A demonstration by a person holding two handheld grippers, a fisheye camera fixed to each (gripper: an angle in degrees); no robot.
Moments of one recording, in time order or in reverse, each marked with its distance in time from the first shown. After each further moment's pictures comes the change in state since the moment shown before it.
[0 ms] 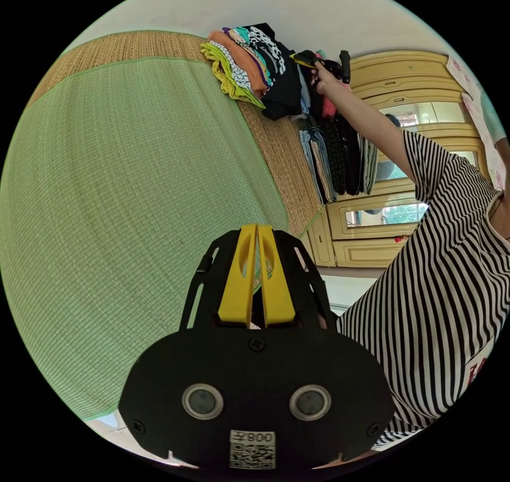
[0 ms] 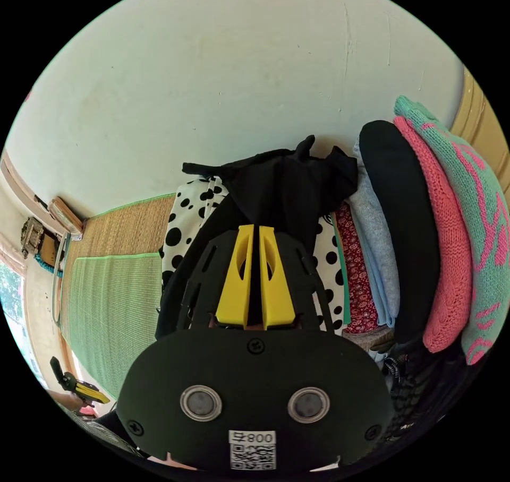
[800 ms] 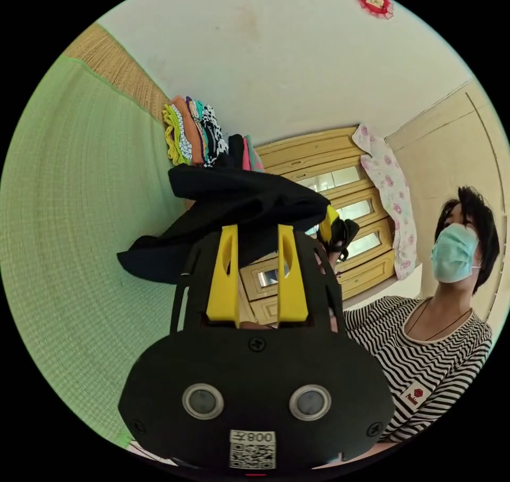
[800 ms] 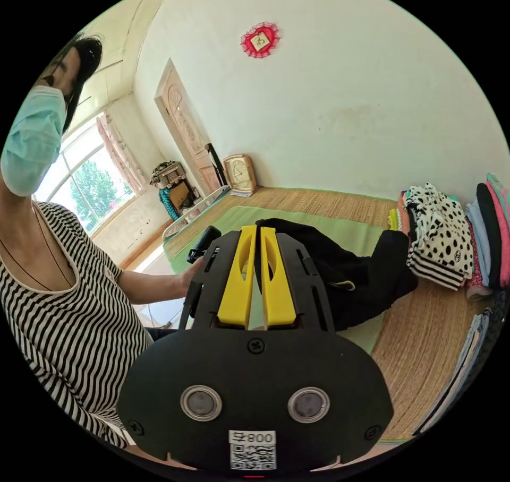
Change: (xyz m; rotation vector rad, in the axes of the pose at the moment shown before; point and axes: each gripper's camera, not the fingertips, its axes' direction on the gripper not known) left arm -0.105 0.071 -0.101 0.477 0.595 -0.005; right arm -0.231 0.307 -0.162 0.156 -0.636 -0.416
